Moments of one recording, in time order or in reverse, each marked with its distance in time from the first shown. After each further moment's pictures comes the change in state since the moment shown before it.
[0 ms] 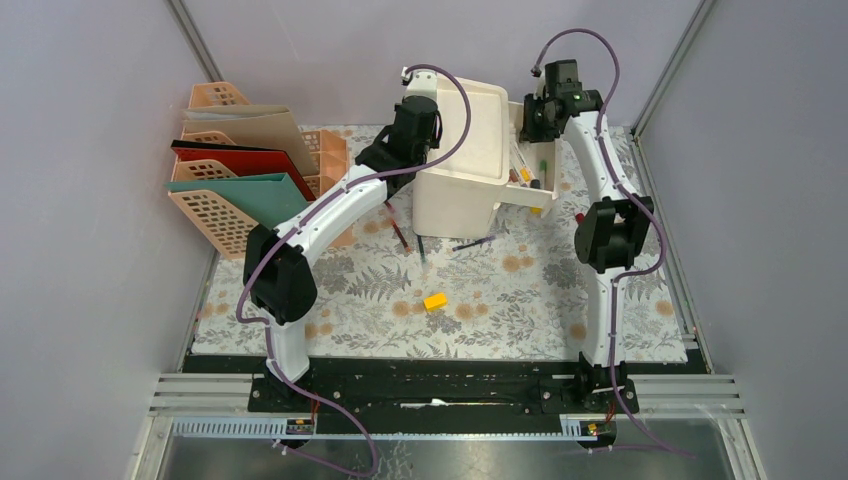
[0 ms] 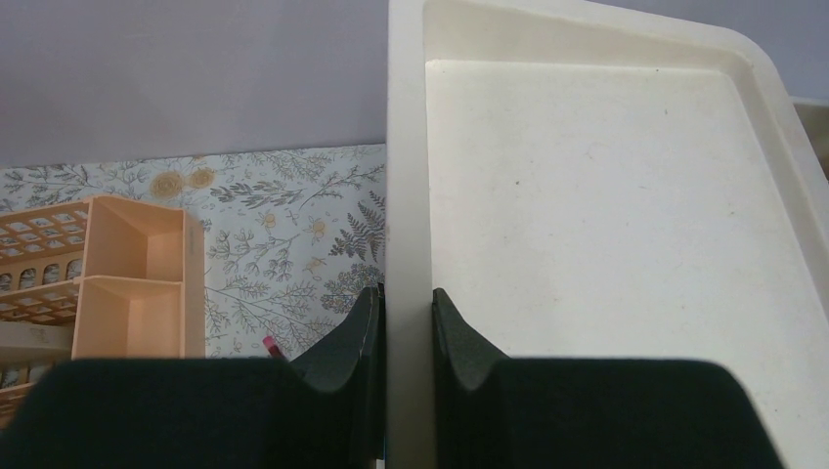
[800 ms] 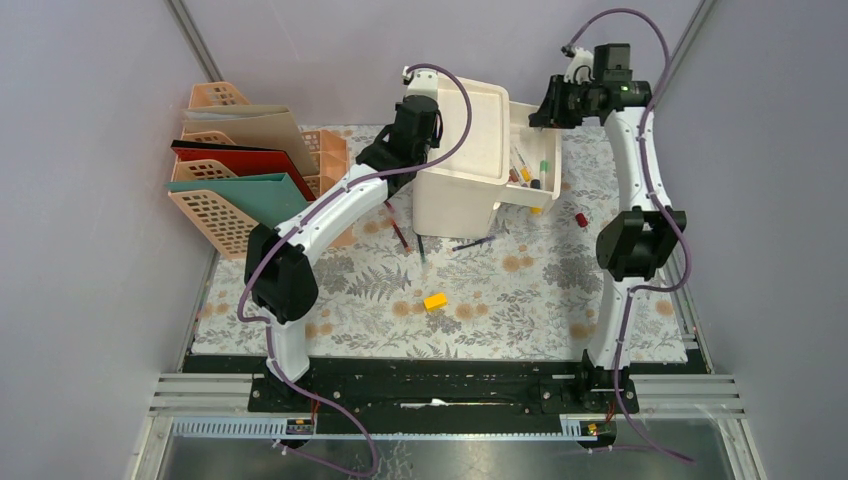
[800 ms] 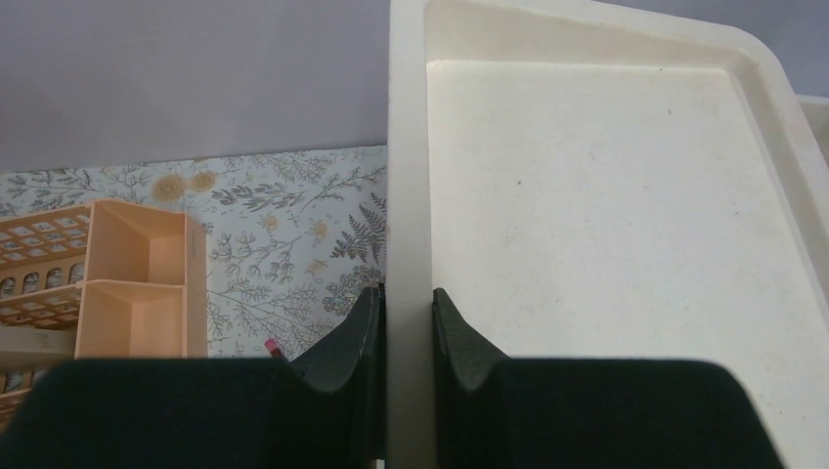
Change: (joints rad) left arm 0.001 0.008 0.010 0.000 0.000 0.010; right arm -0.119 -0.113 0.000 -0.034 -0.414 -0.039
